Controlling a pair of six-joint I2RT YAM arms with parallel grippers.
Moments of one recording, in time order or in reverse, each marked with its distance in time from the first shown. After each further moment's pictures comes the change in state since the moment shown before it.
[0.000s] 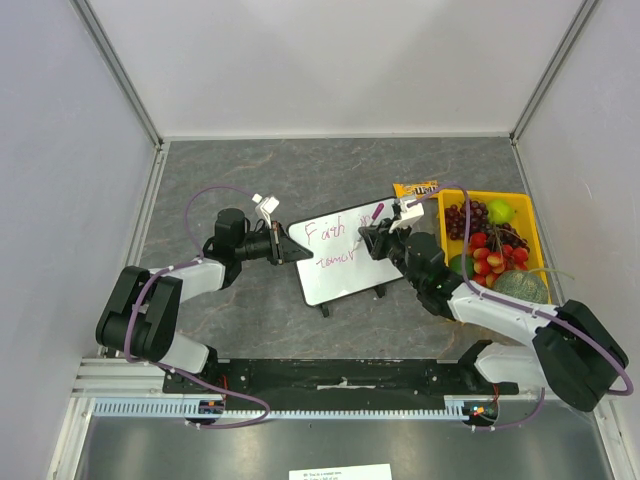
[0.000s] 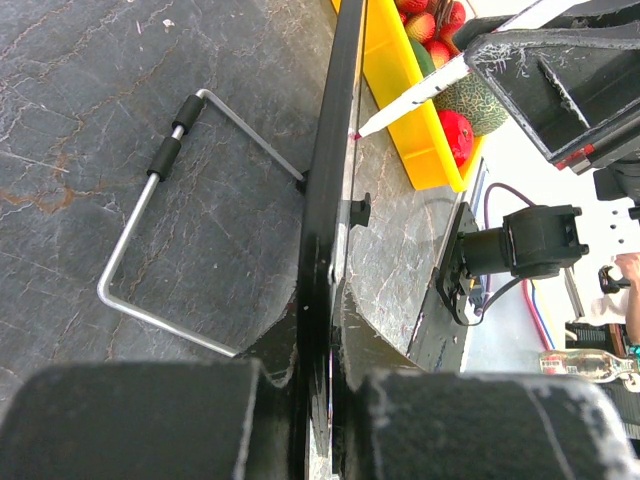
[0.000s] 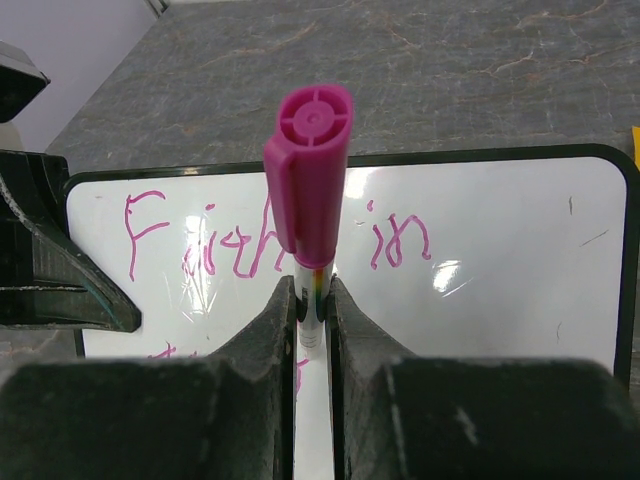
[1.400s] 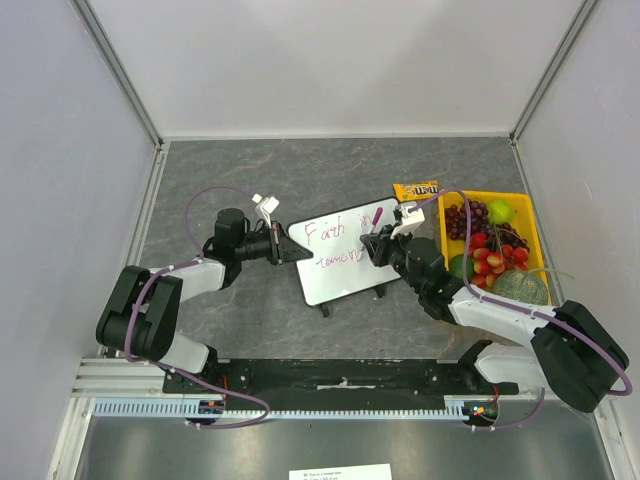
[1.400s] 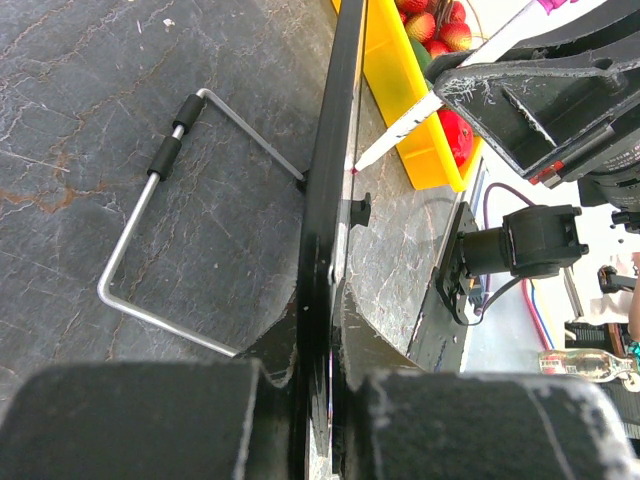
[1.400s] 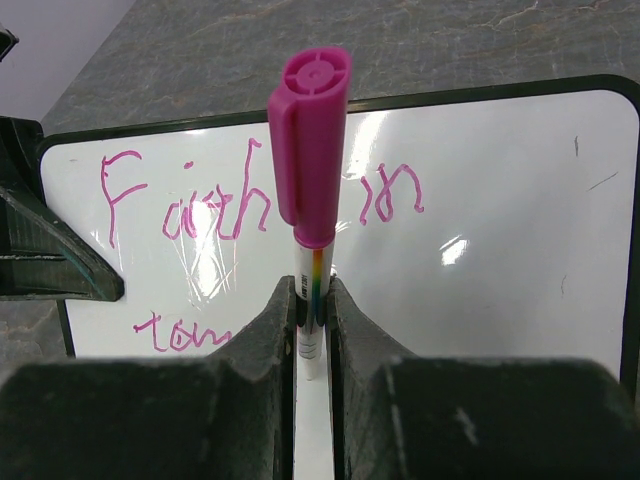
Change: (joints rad) left arm 0.002 0.003 0.000 0.002 0.003 0.000; right arm 0.000 -0.008 -0.050 -0.008 -0.008 0.035
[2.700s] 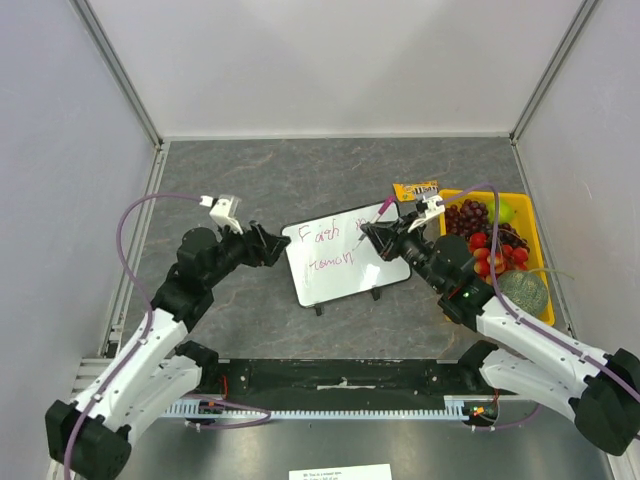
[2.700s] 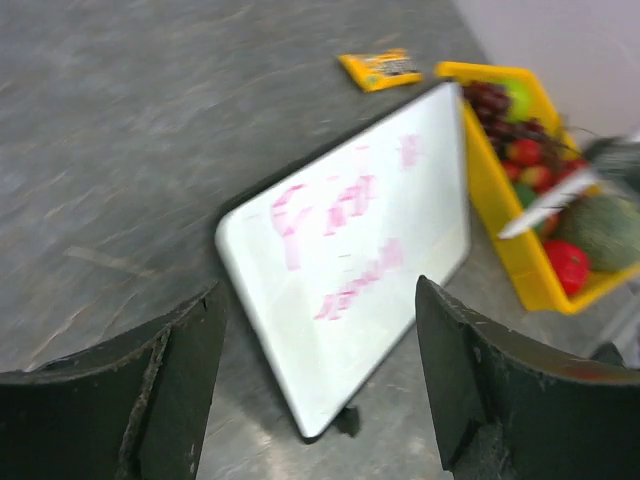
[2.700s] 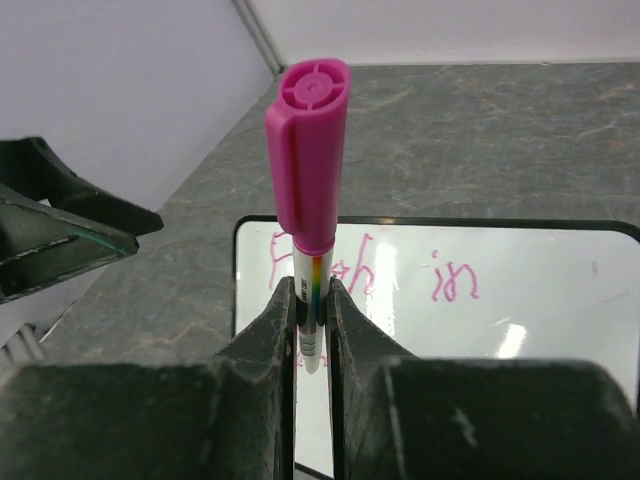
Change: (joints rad) left arm -0.065 -0.696 -0.018 -0.529 -0.658 0.117; right arm -0.002 -0.280 0.085 -0.177 -0.115 0.035
